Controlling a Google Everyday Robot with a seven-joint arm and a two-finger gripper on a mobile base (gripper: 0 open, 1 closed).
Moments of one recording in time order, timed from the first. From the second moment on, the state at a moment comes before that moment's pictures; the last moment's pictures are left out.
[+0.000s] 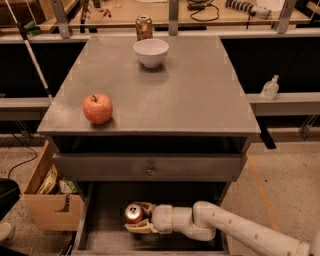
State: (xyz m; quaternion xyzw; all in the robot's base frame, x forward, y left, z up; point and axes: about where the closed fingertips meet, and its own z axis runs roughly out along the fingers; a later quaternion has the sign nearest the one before) arm 0.453 0.094 0.463 -0.49 0.54 0.46 0.51
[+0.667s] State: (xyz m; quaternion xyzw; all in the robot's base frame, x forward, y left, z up) arm 0.464 0.107 0.439 -0.50 0.53 0.46 0.51
